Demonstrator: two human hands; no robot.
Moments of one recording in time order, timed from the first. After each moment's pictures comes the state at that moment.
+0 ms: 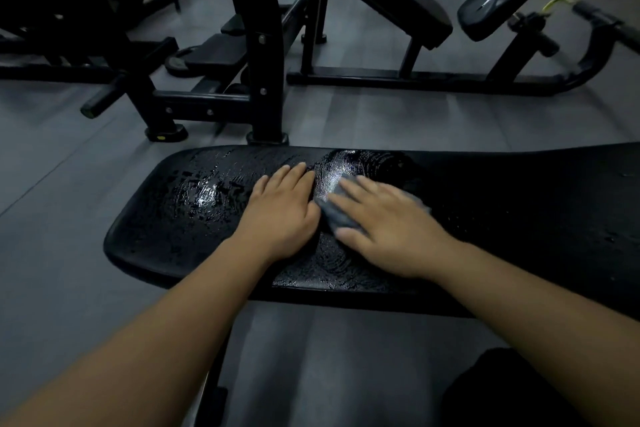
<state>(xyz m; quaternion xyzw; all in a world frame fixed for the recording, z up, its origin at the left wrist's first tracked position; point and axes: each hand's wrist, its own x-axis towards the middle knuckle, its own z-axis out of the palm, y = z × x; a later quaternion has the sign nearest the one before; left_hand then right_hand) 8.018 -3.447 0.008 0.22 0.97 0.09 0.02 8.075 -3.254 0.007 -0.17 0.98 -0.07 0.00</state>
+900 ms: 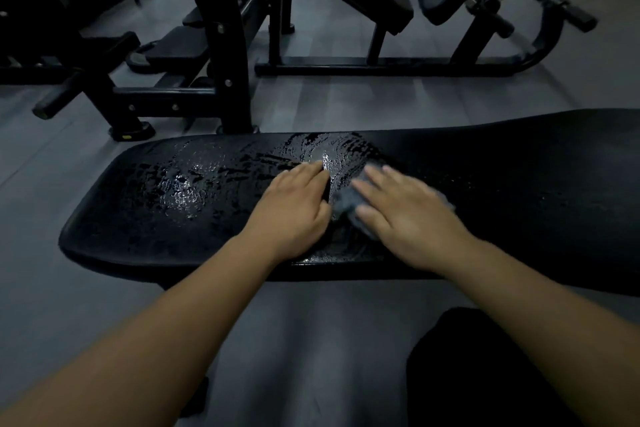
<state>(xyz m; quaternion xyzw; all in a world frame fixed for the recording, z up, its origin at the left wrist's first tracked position) 8.054 -3.392 0.005 0.33 0.94 0.10 0.00 8.129 -3.196 0.006 -0.05 1.00 -0.07 -0.01</state>
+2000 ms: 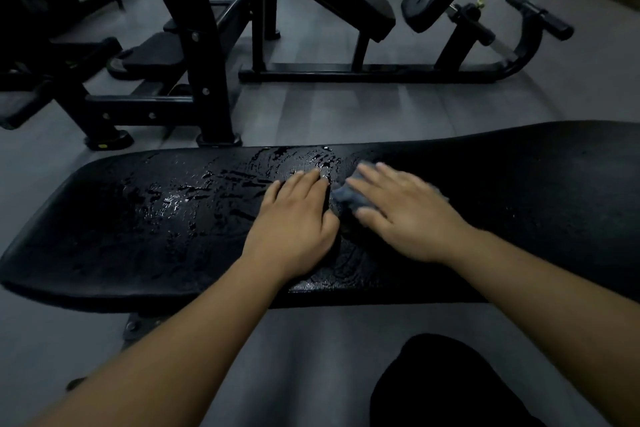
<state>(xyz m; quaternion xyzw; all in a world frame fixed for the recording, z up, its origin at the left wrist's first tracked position) 8.069 -3.337 0.004 0.29 0.95 0.12 -0.01 8.113 -3.135 0.010 -0.07 0.99 -0.08 0.01</state>
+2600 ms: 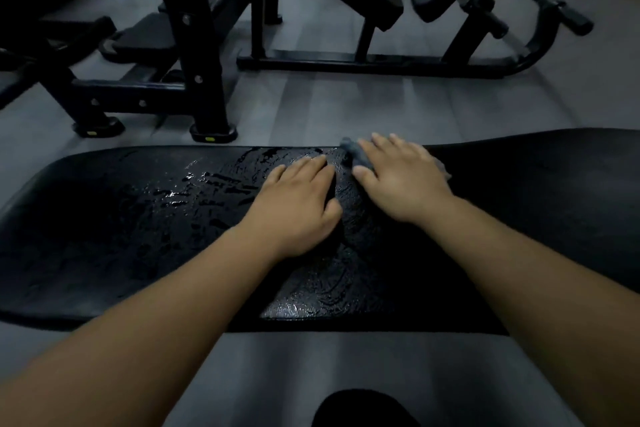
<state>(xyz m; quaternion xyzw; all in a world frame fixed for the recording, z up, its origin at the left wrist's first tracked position) 8.027 -3.309 0.017 0.32 0.94 0.08 0.04 8.036 -3.113 0.005 0.03 1.00 -0.04 -0.01</state>
